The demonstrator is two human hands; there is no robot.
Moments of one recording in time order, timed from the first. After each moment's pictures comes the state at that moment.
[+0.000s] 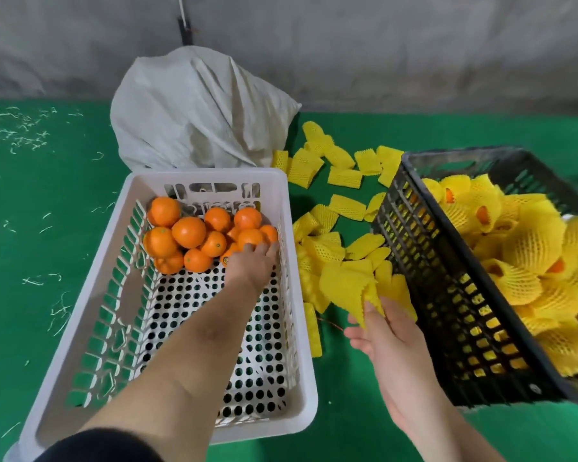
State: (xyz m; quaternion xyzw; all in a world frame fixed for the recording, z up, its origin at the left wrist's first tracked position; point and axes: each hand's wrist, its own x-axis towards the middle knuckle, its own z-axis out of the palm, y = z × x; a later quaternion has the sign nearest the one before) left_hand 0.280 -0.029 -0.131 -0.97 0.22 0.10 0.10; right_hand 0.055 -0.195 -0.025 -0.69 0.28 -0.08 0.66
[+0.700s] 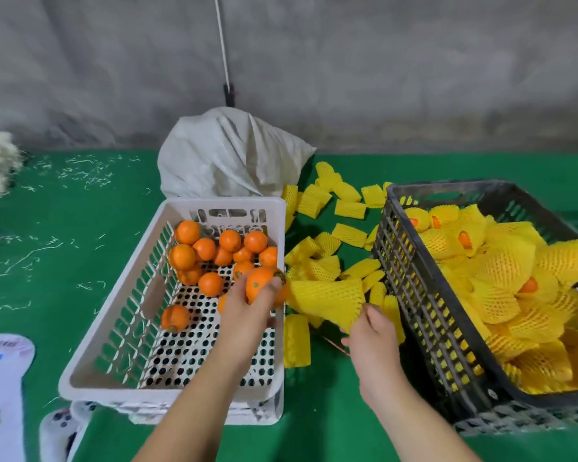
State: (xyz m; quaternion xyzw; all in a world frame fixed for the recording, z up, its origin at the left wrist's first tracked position) left_hand 0.095 -0.041 -0.007 -0.70 -0.03 0.06 -0.71; right_hand 0.043 -0.222 -0.008 -0.68 0.26 -0.09 0.68
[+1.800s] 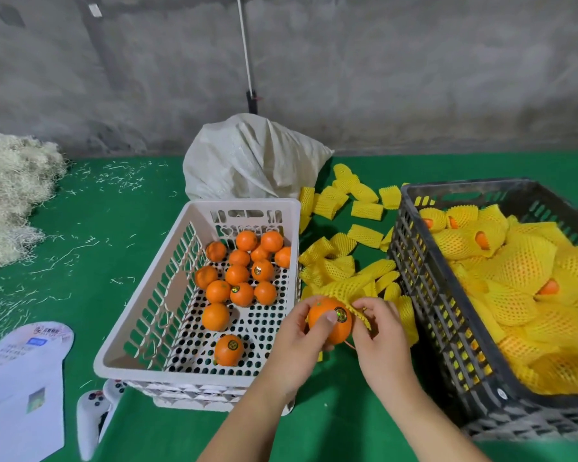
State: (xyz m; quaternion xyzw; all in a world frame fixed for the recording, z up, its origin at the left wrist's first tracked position) left_hand 0.049 -0.096 -0.029 -0.66 0.00 0.13 -0.74; right_hand 0.035 -0.248 -0.044 -0.83 0.07 -0.17 0.52
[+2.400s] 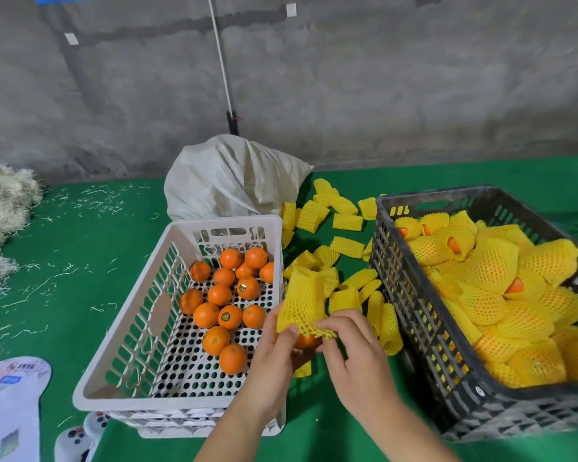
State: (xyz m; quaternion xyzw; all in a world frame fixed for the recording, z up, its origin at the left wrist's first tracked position) left_hand 0.050 -0.086 -0.032 -0.56 0.03 0.12 -0.82; right_hand 0.017 -0.238 -0.025 -0.86 -0.10 -0.26 0.42
